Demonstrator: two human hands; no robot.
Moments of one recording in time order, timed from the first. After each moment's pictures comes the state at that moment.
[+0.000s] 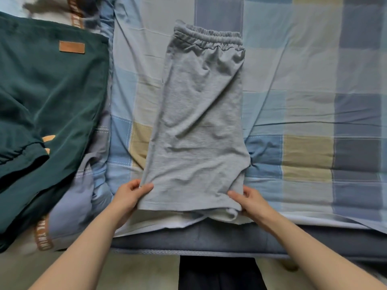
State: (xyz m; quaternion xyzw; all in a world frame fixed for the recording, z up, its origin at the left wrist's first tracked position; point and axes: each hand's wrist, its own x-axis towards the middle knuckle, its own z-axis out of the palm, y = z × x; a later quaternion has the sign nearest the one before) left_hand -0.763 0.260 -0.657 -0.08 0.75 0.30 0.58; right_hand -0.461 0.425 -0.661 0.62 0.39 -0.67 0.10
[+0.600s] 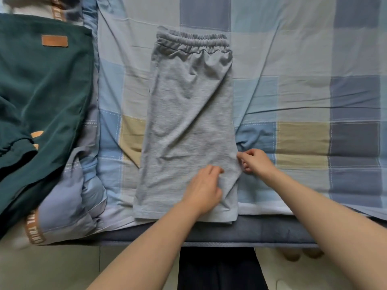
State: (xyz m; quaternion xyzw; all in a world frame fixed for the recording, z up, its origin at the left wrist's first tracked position) left_hand -0.605 0.364 -0.638 0.49 0.71 0.10 0.50; right_hand -0.473 0.505 -0.664 0.67 0.48 -0.55 0.11
